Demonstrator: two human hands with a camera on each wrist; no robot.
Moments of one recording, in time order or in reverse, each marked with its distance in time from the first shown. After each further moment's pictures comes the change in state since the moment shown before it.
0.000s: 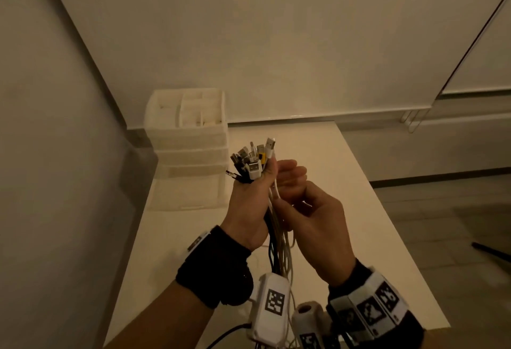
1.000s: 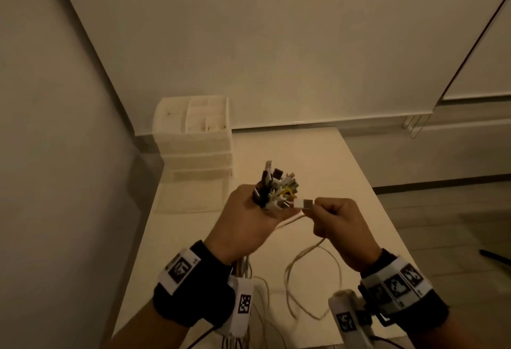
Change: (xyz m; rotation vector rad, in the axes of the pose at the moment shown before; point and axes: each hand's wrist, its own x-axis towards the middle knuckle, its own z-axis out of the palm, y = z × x) left_hand -0.037 0.009 -0.015 0.867 -0.138 0.363; right_hand 0.009 0.029 -0.048 -0.027 -0.180 0.144
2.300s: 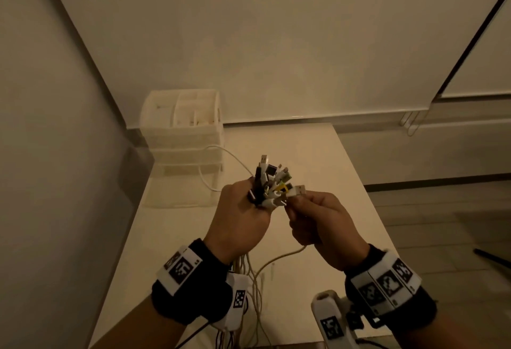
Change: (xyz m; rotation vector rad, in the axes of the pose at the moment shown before) left_hand 0.013 -0.023 0.027 0.118 0.199 0.125; right_hand -0.001 -0.013 -0.005 0.383 -0.228 0.138
